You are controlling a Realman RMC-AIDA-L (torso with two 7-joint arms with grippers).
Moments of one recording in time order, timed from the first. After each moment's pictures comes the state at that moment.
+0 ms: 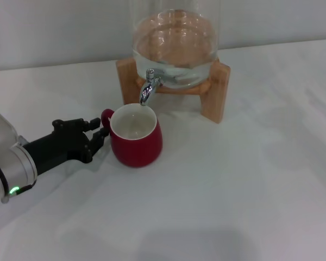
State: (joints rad) left arm -0.65 -2.09 0.90 0.24 -1.56 -1.04 2.28; right arm 0.17 2.01 -0.73 -0.82 1.86 1.21 -1.73
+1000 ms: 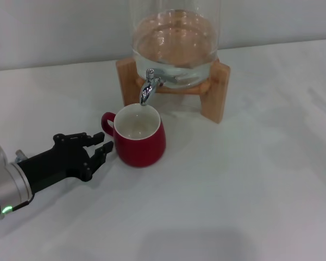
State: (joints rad) left arm -0.55 -2.09 0.97 0.32 -1.56 -1.16 2.28; right arm 0.17 2.01 -0.71 -0.81 1.86 1.21 -1.73
